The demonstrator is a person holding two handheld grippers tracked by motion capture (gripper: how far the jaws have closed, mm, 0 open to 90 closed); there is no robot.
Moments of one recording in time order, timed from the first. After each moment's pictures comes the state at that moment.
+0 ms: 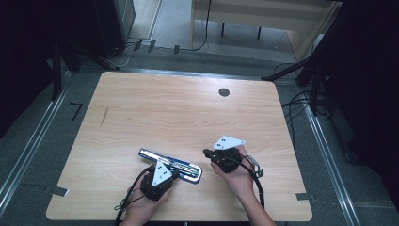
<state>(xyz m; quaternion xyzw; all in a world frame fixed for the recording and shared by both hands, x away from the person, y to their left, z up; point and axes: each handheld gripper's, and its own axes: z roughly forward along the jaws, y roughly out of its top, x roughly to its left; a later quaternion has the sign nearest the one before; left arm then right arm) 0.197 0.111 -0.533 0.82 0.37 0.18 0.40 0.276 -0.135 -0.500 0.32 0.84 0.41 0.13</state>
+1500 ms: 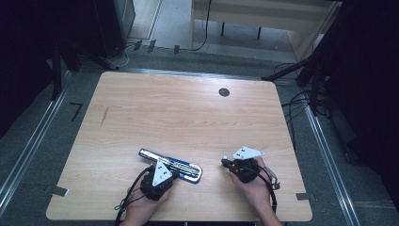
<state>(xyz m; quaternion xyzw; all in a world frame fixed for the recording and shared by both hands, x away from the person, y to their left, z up) 0.197 0.111 -0.533 0.82 0.37 0.18 0.40 0.259 -0.187 -0.526 0.37 0.84 0.39 0.13</state>
